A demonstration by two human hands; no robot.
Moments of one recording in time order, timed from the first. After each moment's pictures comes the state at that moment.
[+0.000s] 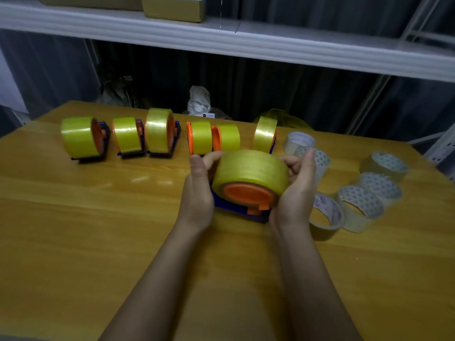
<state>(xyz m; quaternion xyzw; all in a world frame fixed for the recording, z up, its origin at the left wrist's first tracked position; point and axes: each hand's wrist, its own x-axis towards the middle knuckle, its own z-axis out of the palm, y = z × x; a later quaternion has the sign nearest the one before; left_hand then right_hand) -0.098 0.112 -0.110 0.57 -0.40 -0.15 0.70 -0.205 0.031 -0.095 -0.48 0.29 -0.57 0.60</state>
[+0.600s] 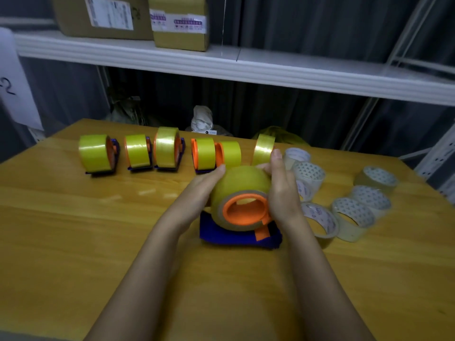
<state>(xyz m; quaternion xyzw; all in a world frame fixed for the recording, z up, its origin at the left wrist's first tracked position) -0.091 0.131 -0.063 0.63 -0.39 -0.35 0.58 -0.208 0.036 -0.063 -0.70 0.24 -0.42 0.52</state>
